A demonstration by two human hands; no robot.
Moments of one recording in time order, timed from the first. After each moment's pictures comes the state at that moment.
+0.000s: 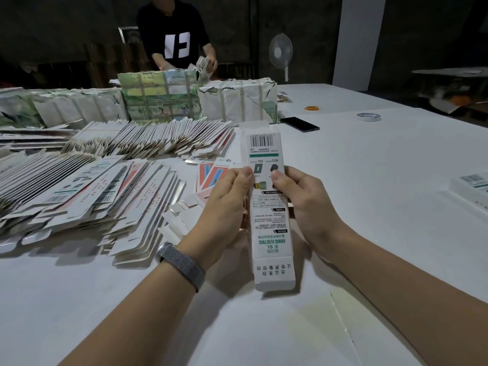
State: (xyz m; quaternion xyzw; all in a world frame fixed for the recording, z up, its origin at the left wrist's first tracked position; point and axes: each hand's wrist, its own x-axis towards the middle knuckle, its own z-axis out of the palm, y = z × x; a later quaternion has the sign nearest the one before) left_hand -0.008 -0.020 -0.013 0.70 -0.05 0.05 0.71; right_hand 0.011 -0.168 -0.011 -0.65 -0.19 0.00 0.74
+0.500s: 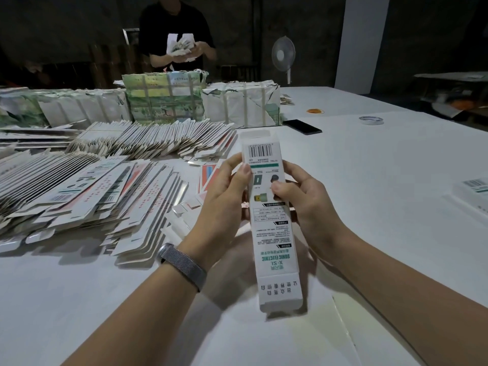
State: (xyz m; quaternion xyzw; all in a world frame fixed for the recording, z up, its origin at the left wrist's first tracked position) left_hand -0.007 -0.017 -0.009 0.65 -0.10 0.10 0.75; right_hand 0.009 -0.169 -0.012 -0.64 -0.23 0.02 0.73
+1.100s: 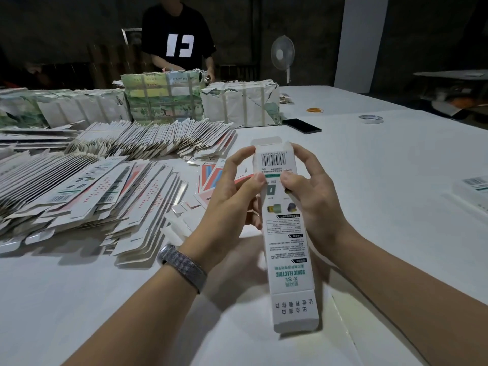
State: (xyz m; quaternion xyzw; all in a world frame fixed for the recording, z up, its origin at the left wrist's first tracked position) left_hand -0.009 -0.020 -0.011 0.65 -0.16 0.06 0.74; right_hand 0.009 -0.171 -0.009 -0.61 -0.24 -0.04 0.75
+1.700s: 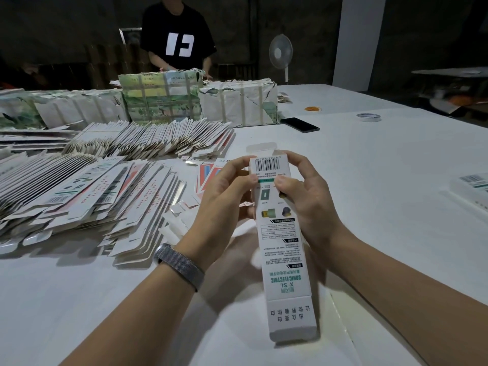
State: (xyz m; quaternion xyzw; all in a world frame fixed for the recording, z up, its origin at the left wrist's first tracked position) left_hand -0.007 -0.019 -0.008 0.62 -0.14 0.07 0.77; right_hand 0.009 -0.168 -0.014 -0.60 -0.24 -0.02 0.76
